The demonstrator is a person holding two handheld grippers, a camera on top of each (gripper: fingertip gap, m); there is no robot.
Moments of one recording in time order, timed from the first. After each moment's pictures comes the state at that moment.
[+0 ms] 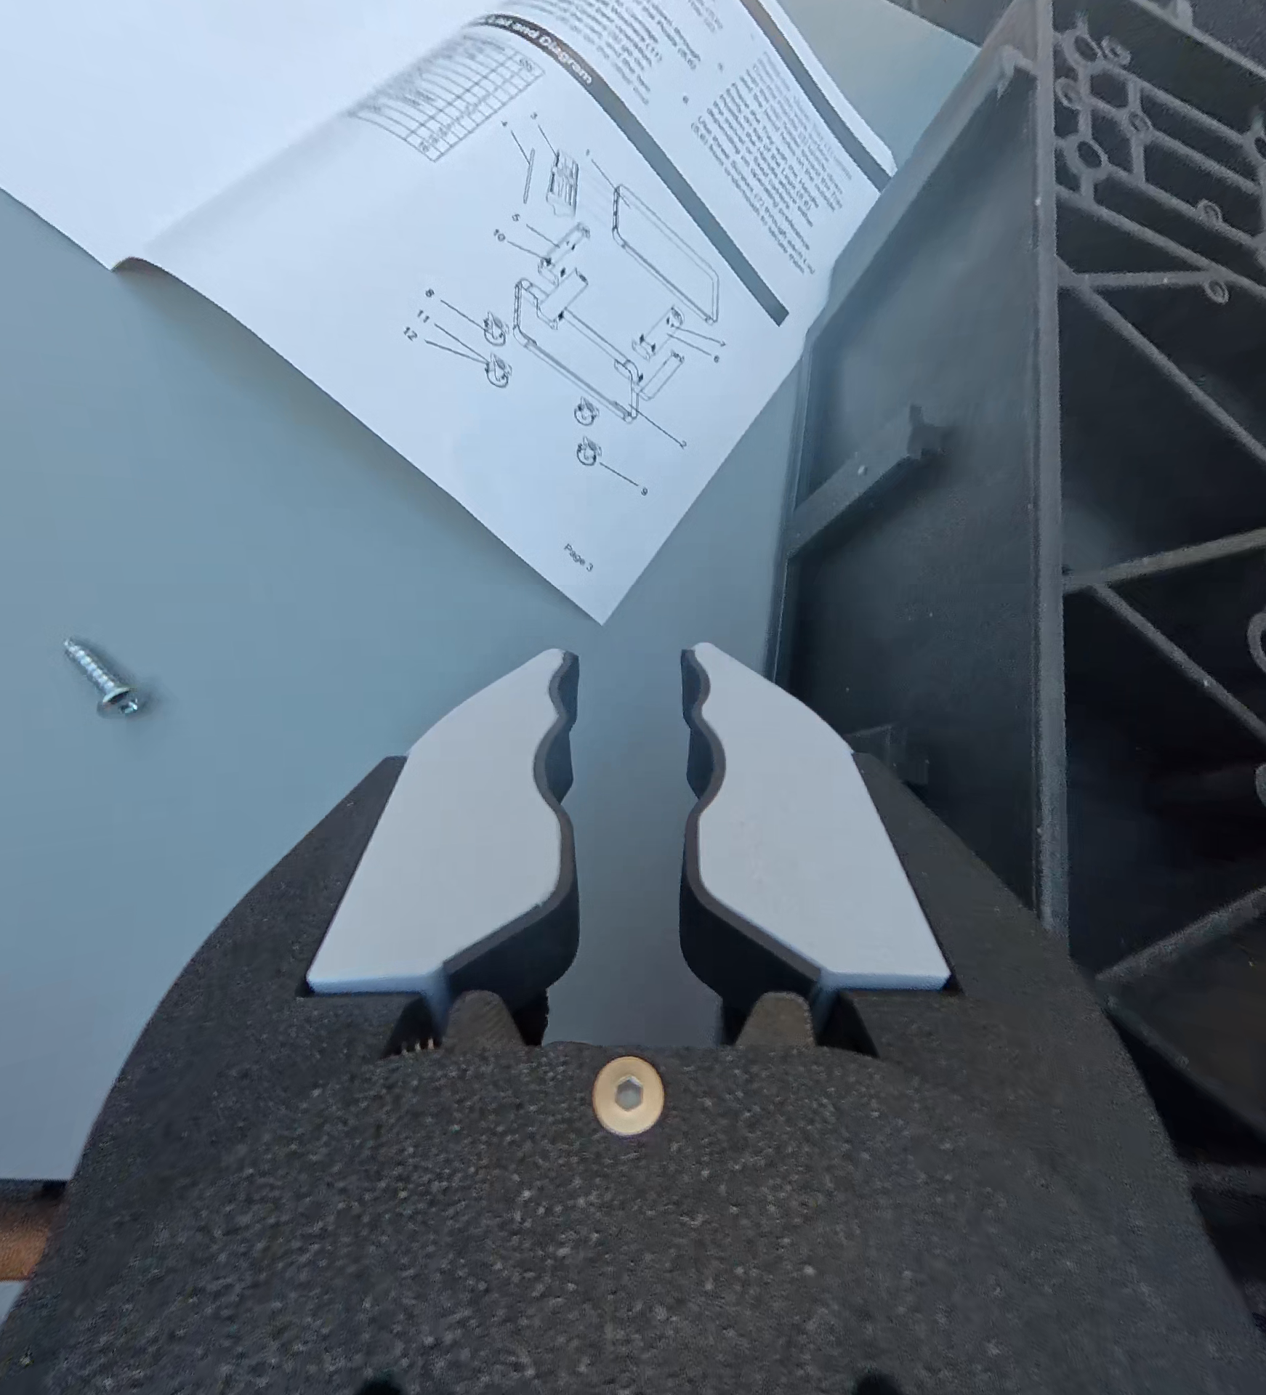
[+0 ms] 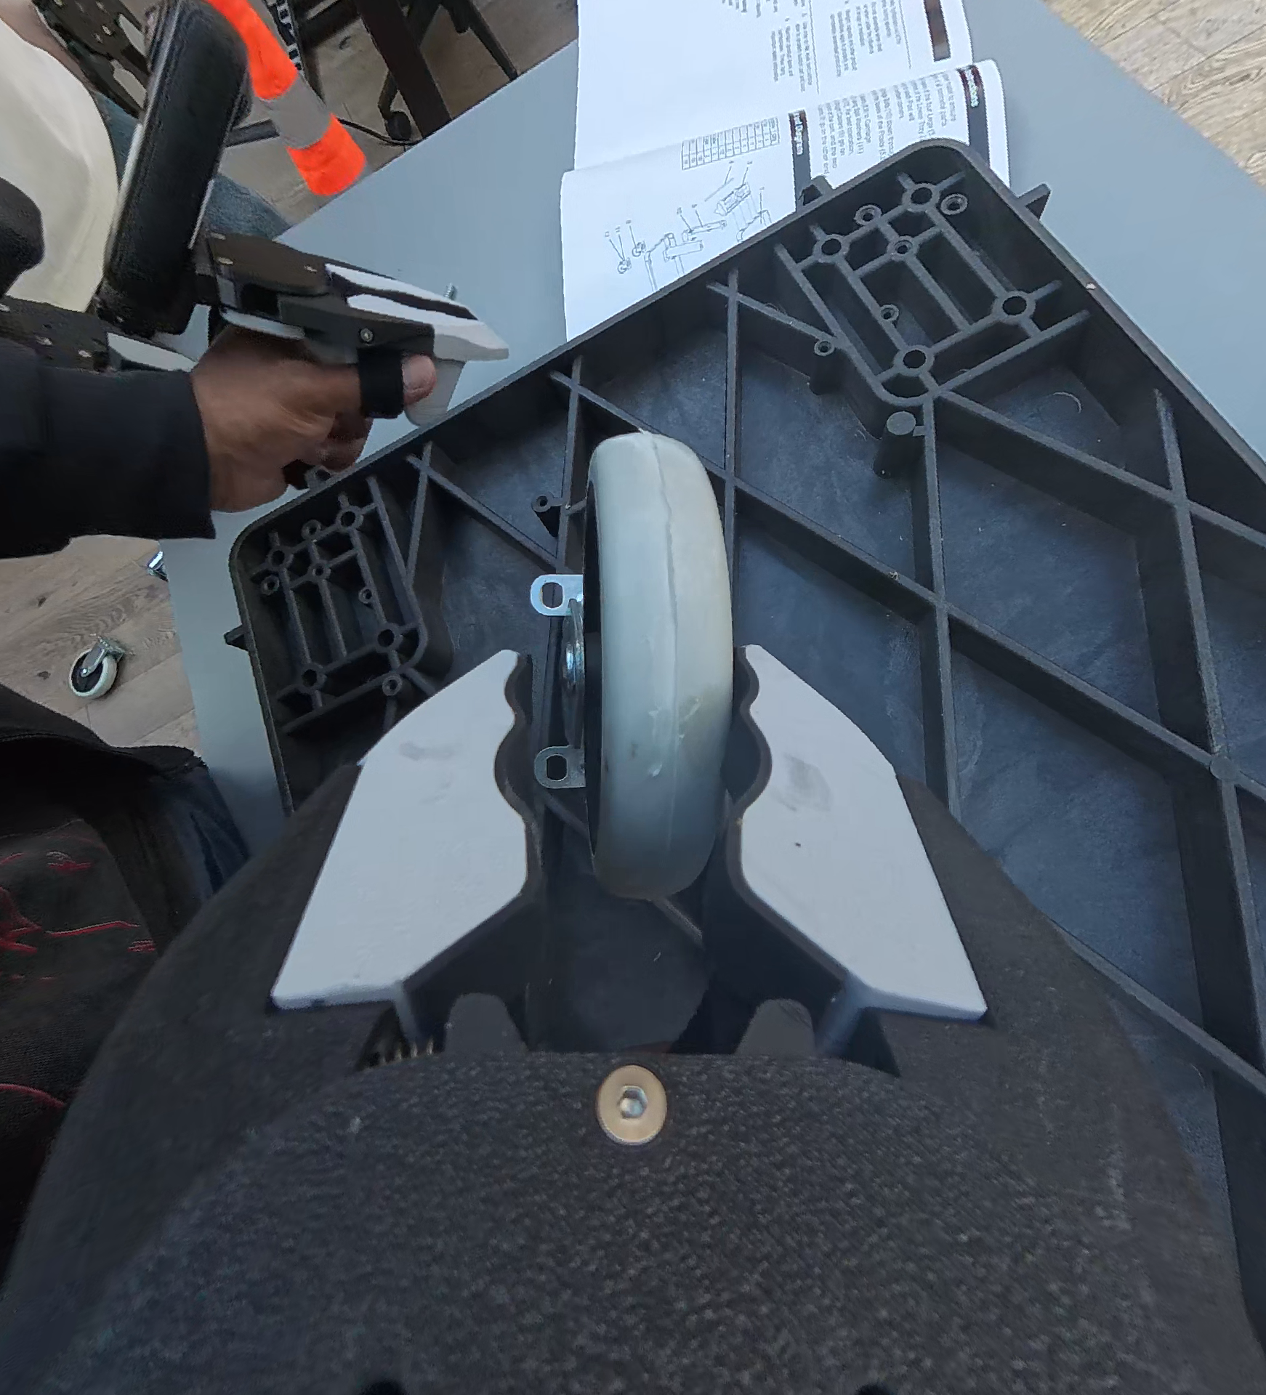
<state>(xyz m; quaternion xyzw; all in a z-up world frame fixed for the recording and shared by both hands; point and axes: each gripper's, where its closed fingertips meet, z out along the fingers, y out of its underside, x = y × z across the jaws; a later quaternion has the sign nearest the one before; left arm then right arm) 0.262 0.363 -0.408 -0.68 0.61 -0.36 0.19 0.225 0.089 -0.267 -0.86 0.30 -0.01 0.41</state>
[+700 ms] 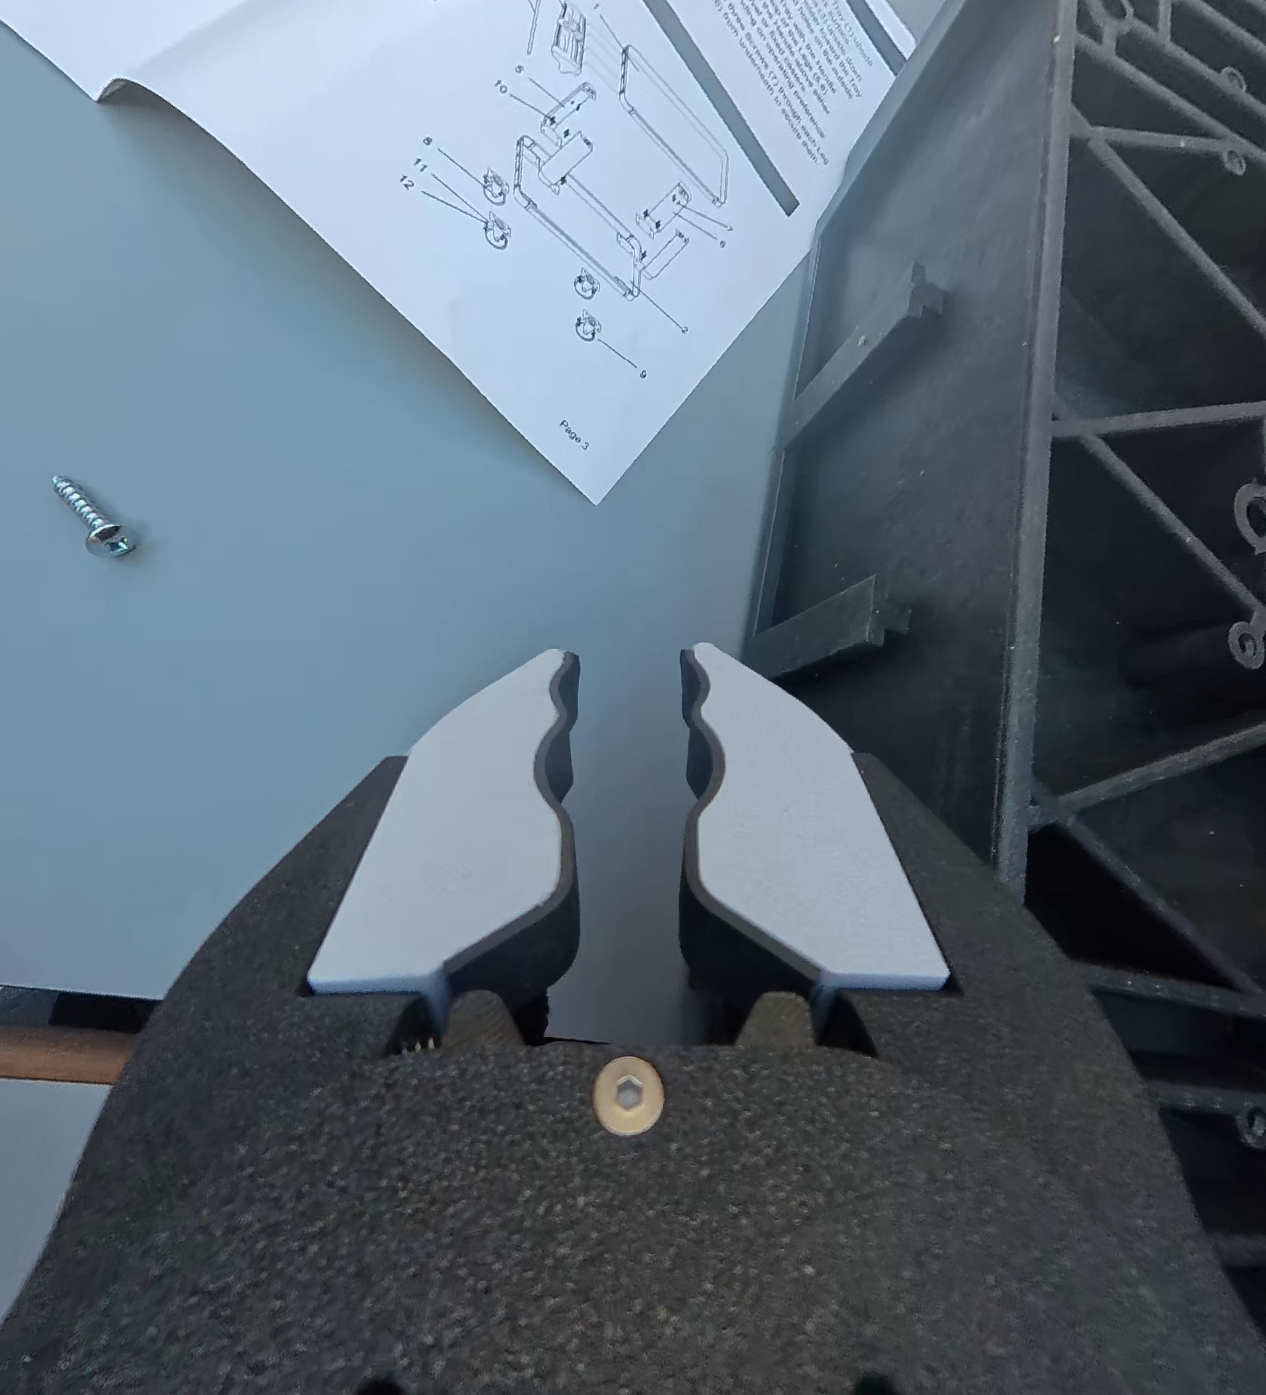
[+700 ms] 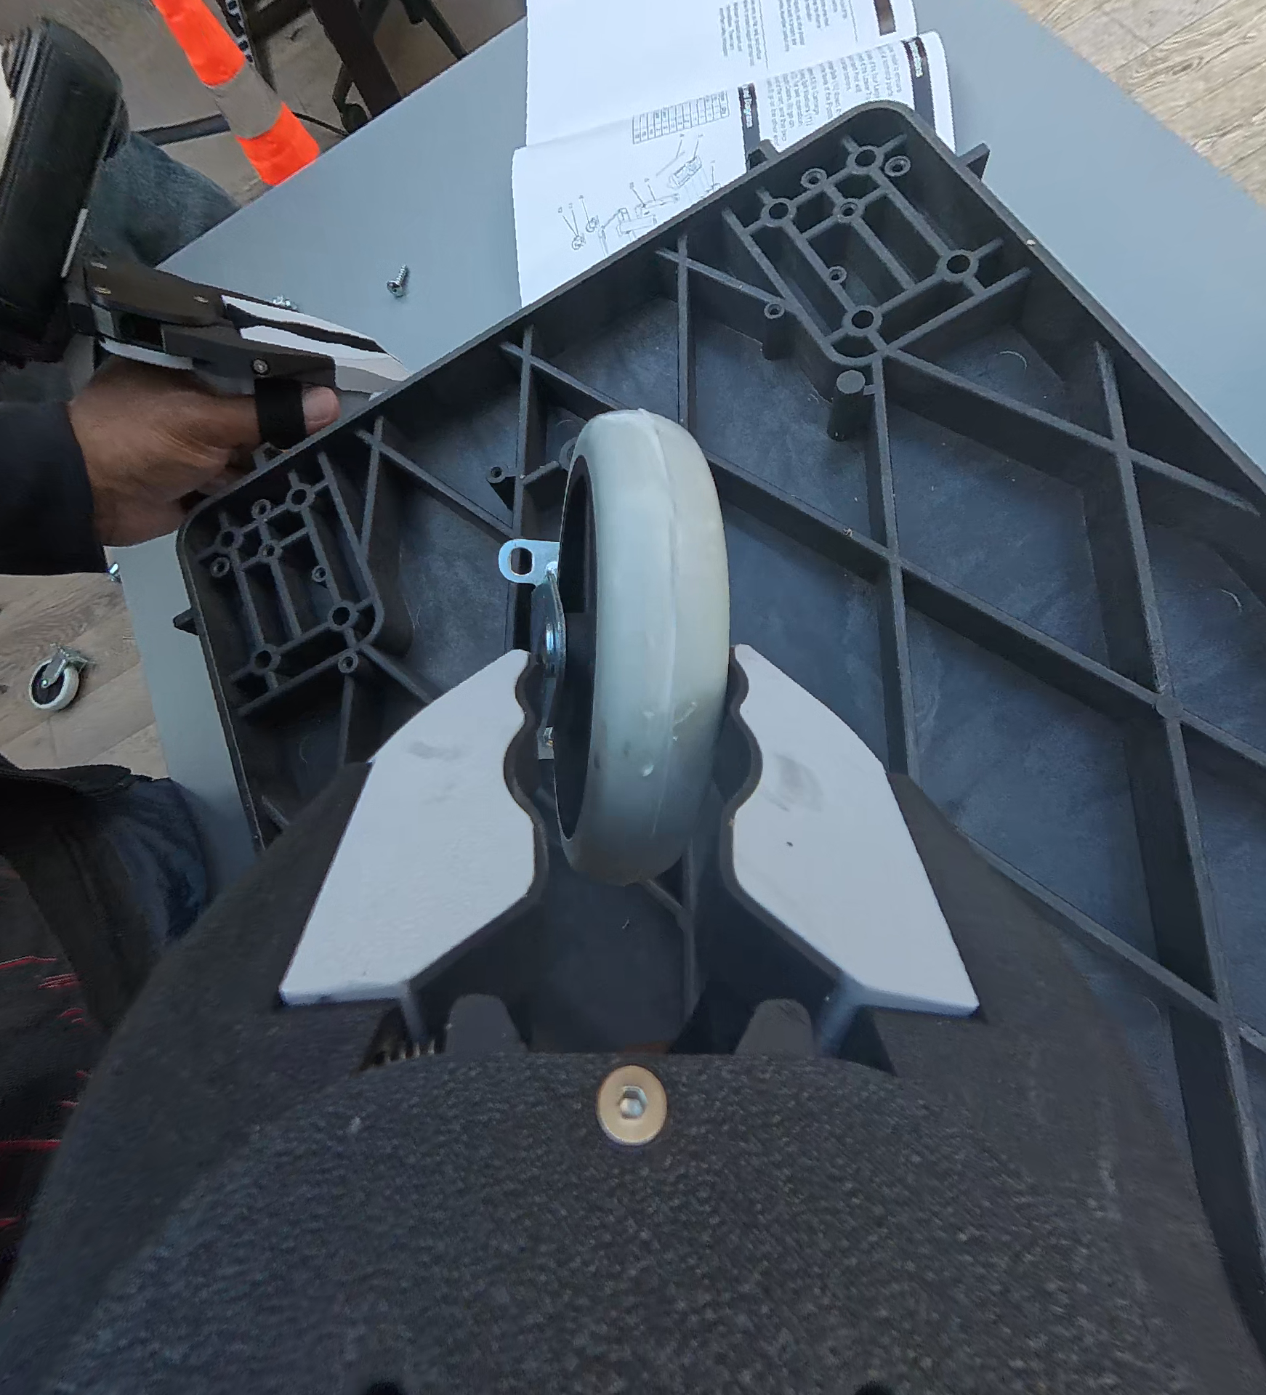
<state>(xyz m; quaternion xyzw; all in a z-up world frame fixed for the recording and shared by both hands) 0.223 0.357 -0.414 -0.70 0.61 -0.34 0.18 0.228 0.071 -0.275 -0.86 0.32 -0.03 0.40</state>
